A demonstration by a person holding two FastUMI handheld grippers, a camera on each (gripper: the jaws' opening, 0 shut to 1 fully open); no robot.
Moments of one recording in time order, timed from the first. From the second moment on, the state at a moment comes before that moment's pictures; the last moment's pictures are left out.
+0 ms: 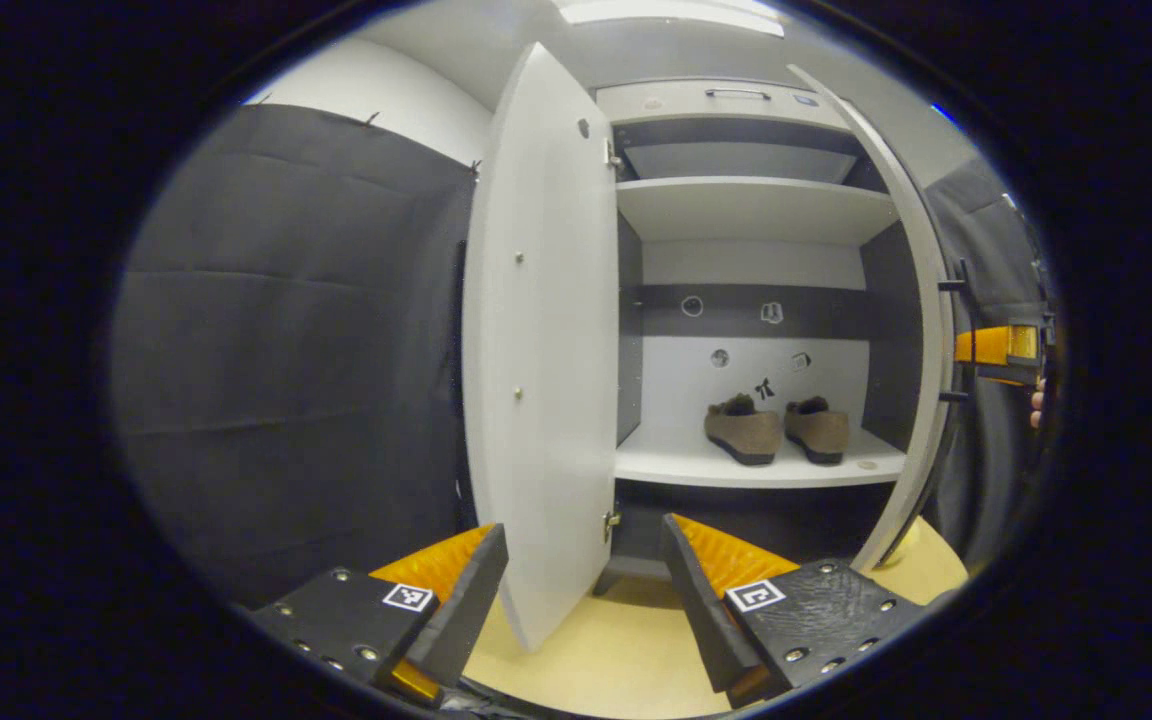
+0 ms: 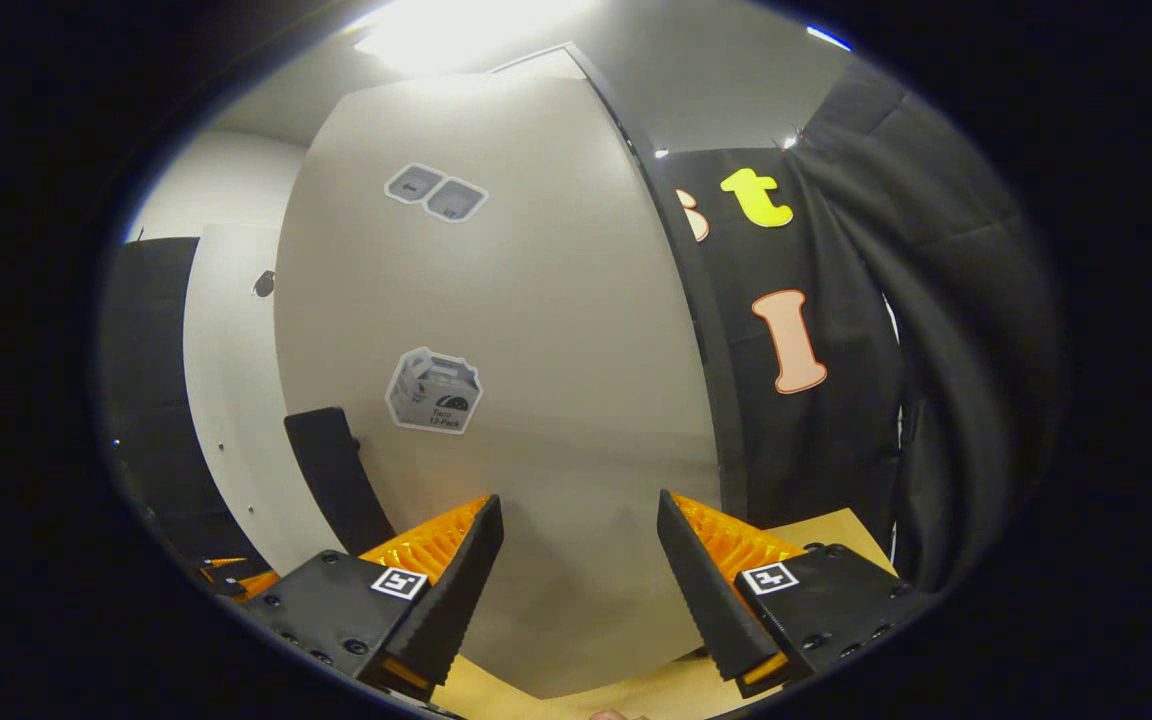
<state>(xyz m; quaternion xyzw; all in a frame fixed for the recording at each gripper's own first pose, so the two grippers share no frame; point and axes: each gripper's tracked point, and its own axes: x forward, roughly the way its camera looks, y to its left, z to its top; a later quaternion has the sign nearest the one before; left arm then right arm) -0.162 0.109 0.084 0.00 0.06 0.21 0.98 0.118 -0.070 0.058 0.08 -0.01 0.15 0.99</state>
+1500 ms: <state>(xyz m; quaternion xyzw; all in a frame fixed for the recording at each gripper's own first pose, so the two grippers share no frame) -0.100 0.202 0.158 0.04 -0.01 0.04 1.00 0.016 -0.133 -0.013 0.06 0.03 -0.10 0.99</state>
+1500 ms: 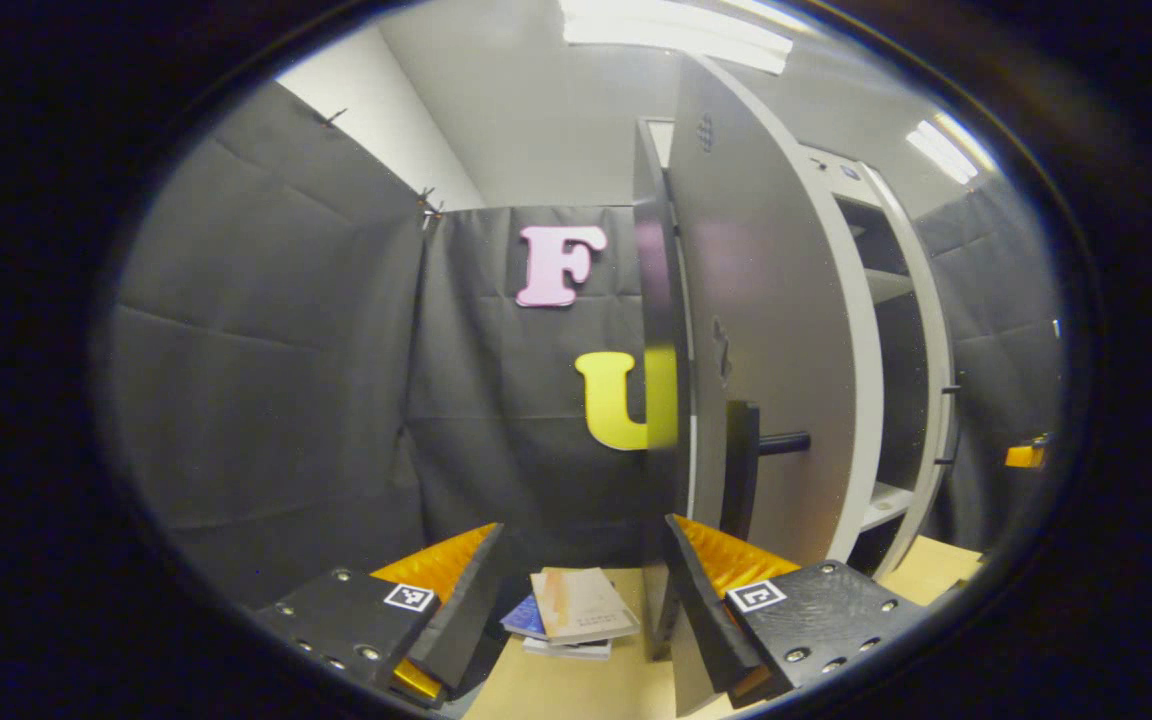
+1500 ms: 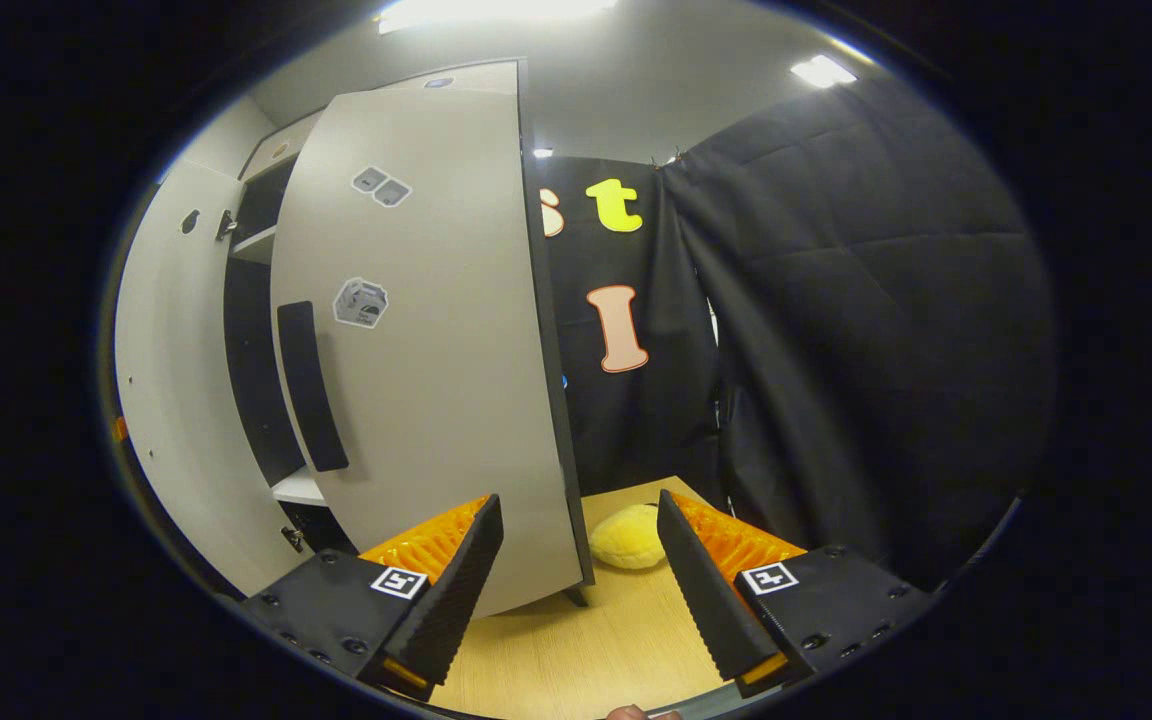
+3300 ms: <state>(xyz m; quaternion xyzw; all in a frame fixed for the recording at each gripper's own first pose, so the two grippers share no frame) -0.073 0.004 0.122 -0.02 0.00 -0.07 1.00 -0.041 -0.142 -0.032 0.06 0.01 -0.15 0.99</state>
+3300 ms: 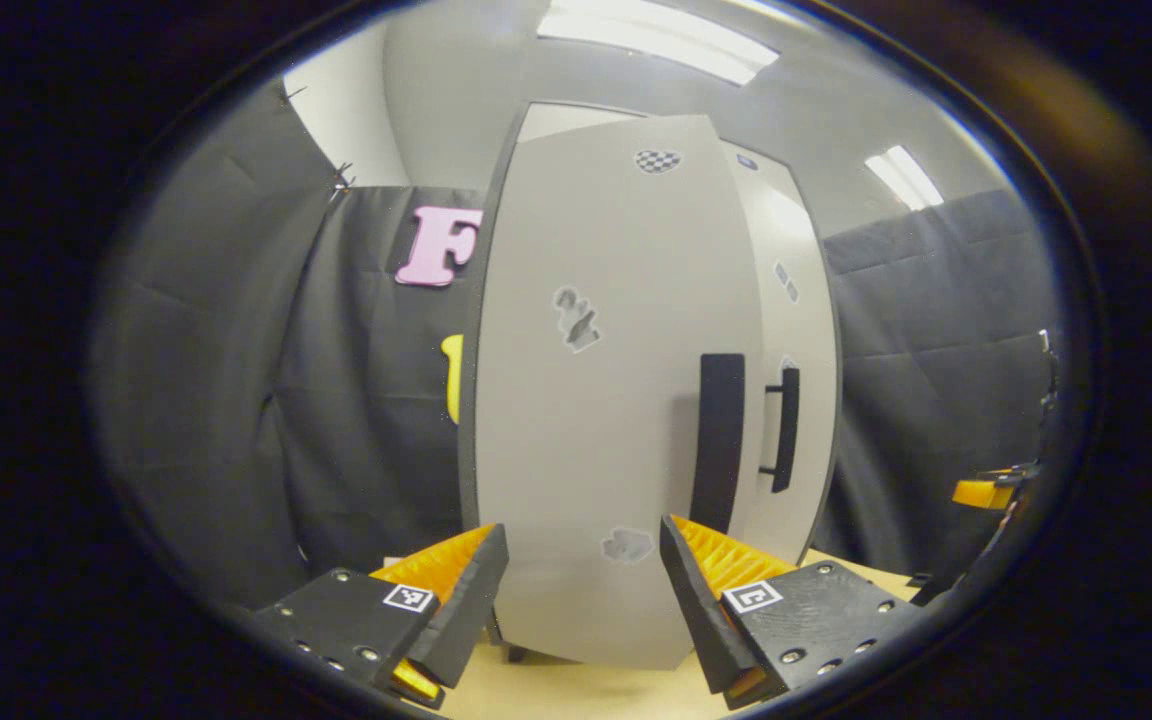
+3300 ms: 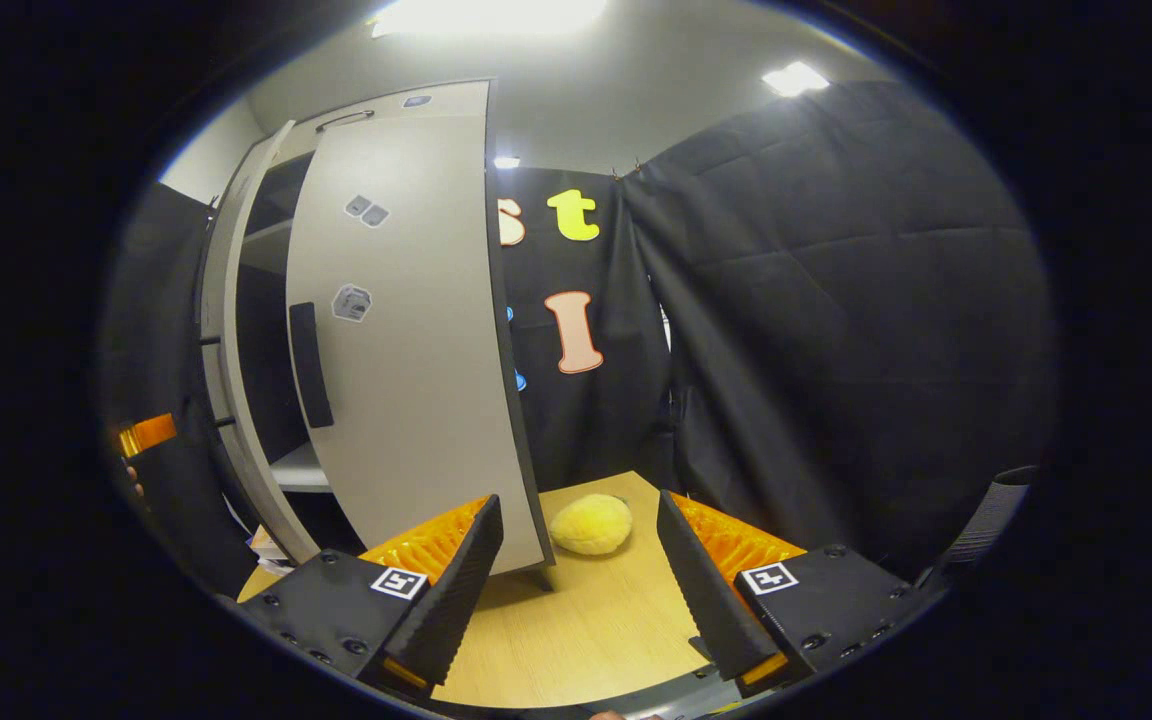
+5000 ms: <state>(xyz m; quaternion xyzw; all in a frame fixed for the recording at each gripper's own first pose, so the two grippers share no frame) -0.066 -0.014 0.075 -0.02 0.04 -0.03 1.00 0.013 -0.048 -0.006 0.04 0.01 -0.04 1.00</state>
